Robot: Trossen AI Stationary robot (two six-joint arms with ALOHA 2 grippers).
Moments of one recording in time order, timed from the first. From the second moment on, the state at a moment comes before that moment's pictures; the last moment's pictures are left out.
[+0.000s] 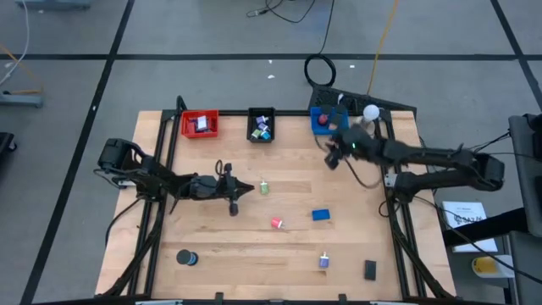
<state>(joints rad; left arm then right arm) -0.12 1.62 0.28 1.05 -0.27 -0.06 -0.39 1.04 0.55 -0.16 0.26 0.14</state>
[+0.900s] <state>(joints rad) -0.40 1.81 0.75 0.41 -0.81 -0.35 -0.12 0.97 0.12 0.69 0.26 0.03</state>
